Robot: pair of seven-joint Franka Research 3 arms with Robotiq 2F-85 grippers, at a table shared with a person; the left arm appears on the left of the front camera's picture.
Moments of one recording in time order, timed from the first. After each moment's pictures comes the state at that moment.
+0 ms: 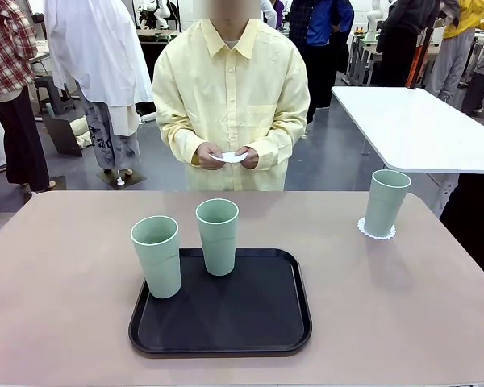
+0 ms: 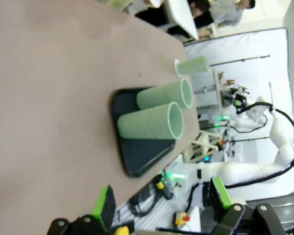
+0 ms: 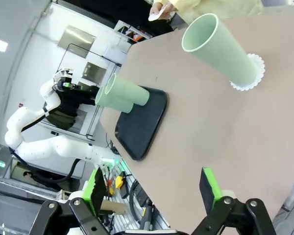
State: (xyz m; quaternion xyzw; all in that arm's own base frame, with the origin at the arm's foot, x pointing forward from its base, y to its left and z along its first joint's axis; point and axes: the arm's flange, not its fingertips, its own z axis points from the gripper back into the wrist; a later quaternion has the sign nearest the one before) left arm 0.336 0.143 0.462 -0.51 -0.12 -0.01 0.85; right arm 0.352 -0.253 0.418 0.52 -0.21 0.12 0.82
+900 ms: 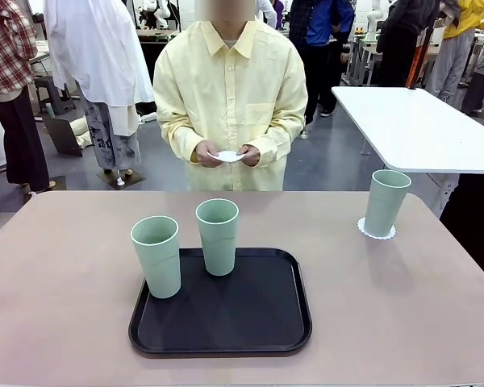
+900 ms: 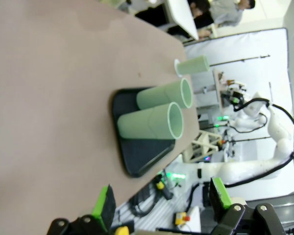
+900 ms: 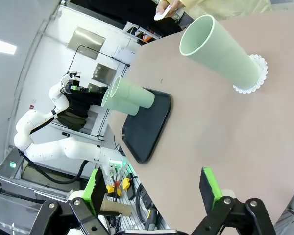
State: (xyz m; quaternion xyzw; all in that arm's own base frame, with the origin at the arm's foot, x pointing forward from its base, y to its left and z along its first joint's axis) left arm 0.336 0.143 0.462 -0.51 -0.12 -0.01 0.85; right arm 0.371 -0.259 0.402 0.55 -0.20 0.11 0.81
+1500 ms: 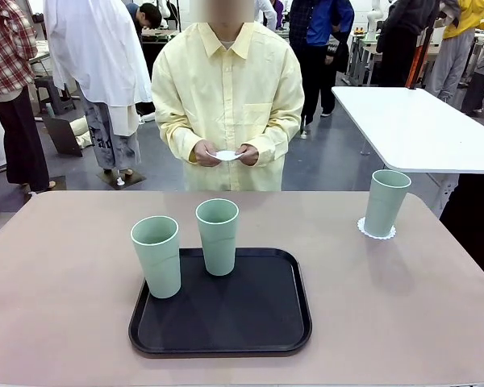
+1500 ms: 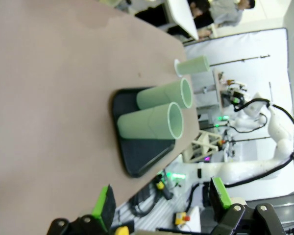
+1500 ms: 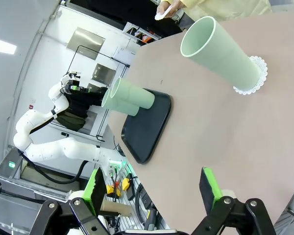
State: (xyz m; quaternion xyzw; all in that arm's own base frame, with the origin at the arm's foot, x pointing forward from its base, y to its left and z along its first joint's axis) left arm 0.336 0.143 0.462 -0.51 -0.12 -0.01 0.85; right arm 0.371 -0.259 0.404 0.55 -0.20 0.11 0.81
